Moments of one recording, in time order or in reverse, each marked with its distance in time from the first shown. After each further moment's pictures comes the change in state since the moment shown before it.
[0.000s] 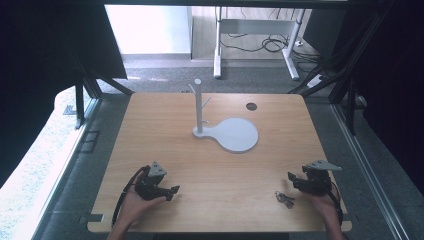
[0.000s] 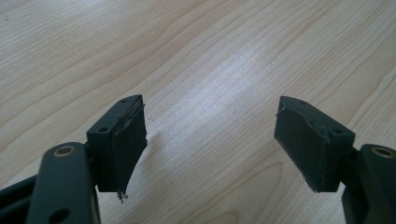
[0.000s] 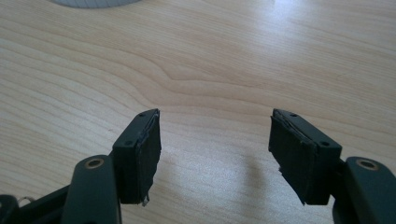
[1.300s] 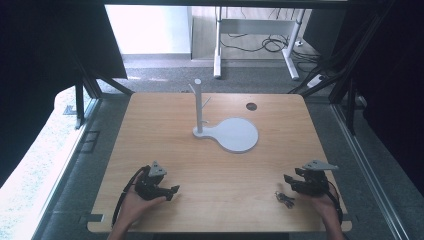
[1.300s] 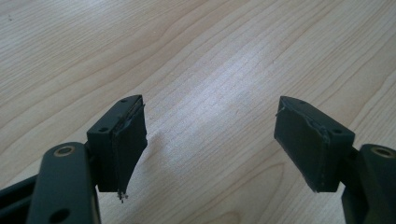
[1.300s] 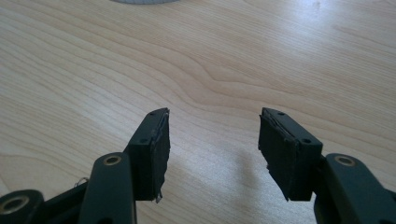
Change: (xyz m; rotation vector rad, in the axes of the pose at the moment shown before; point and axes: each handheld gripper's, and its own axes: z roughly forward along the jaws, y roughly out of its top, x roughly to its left) left arm 0.000 0.000 0.000 0.004 0.011 0.008; right arm 0.011 0.006 -0.005 0.023 0.102 -0.059
